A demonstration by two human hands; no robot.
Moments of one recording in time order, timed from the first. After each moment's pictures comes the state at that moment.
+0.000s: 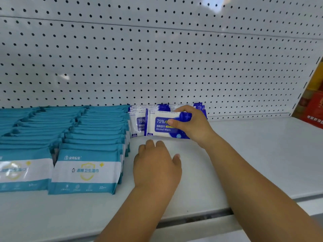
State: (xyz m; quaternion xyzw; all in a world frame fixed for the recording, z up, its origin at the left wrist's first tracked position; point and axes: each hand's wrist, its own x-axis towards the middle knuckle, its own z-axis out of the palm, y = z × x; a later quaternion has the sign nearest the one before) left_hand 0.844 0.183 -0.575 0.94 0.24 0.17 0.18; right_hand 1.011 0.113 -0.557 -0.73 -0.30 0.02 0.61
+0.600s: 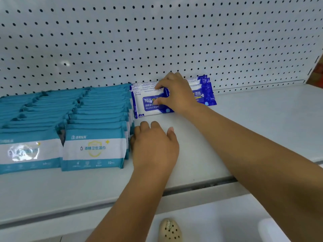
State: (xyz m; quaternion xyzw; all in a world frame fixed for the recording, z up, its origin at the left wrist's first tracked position) left_hand 0.838 0.193 -0.588 0.93 0.29 0.17 0.14; right_hand 1.024 0.170 -0.556 -0.83 -0.41 -0.20 0.30
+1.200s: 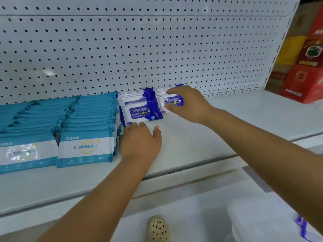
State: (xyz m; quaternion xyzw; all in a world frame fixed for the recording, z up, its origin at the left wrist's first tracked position) left_hand 0.831 0.190 -0.582 0.95 0.23 0.20 0.10; right_hand 0.959 0.053 -0.525 -0.87 -0.37 -0.15 0.30
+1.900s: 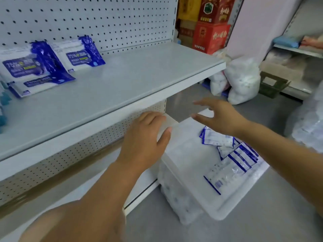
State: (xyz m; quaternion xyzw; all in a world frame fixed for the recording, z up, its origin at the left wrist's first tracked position) left_hand 0.755 0.024 -0.650 0.90 -0.27 0.23 0.26; right_hand 0.775 -0.231 -0.609 -0.97 -0.07 -0.08 0.23
